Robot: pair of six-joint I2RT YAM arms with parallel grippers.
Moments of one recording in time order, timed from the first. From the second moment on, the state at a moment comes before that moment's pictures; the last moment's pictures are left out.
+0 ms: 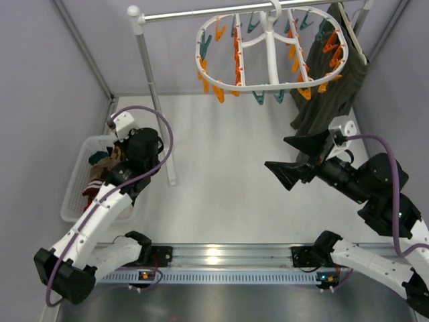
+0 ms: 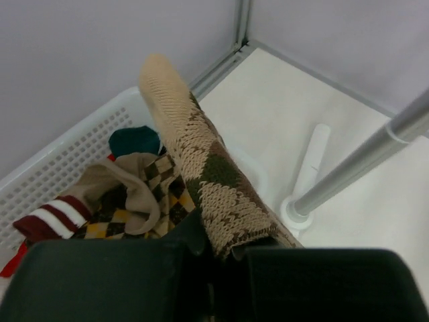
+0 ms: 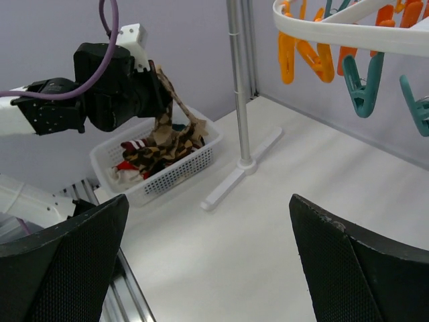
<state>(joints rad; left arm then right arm) -0.49 1.01 0.96 -0.29 -1.11 -0.38 0.82 0.68 1.15 -0.35 -0.12 0.18</state>
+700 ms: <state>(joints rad) 0.36 1.40 0.77 -0.42 -0.51 -0.81 0.82 0.43 0.88 -0.35 -0.11 0.25</state>
